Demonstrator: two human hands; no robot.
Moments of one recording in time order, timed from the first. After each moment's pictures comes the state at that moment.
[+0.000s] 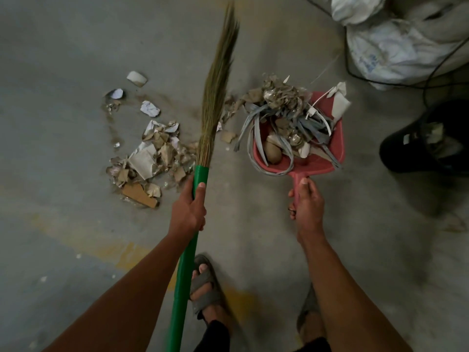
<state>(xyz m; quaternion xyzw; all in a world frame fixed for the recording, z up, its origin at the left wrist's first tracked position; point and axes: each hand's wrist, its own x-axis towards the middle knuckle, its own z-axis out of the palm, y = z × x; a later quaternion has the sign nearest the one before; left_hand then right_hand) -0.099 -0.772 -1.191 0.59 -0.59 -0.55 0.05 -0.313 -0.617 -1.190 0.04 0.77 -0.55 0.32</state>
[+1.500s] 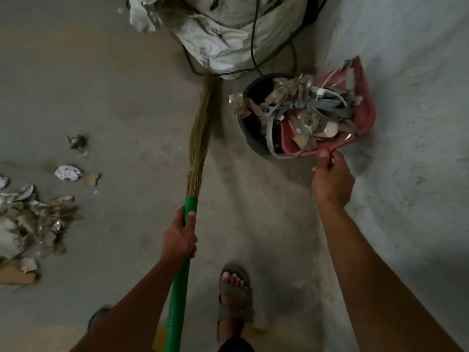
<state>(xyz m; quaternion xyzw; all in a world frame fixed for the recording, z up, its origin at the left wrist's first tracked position) -0.428 -0.512 -1.204 0.54 -0.63 -0.54 -0.11 -0.705 -0.313 -1.140 0.15 0.94 -0.30 0.08</state>
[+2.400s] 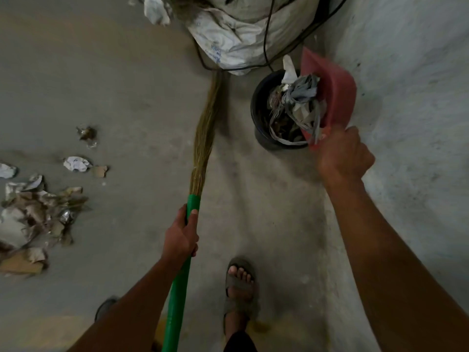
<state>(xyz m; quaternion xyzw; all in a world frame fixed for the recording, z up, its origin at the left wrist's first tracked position) -0.394 -0.530 -1.205 0.53 -0.64 -0.55 -0.11 -0.719 -0.364 -1.096 -0.04 1.00 0.05 0.07</state>
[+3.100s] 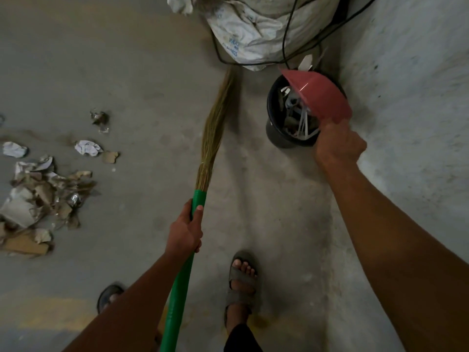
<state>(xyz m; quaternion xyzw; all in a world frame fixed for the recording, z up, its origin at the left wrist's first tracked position) -0.364 -0.537 -1.203 0.52 -0.64 -0.56 -0.11 -0.709 -0.401 -1.119 -0.11 0.98 0.10 0.11</state>
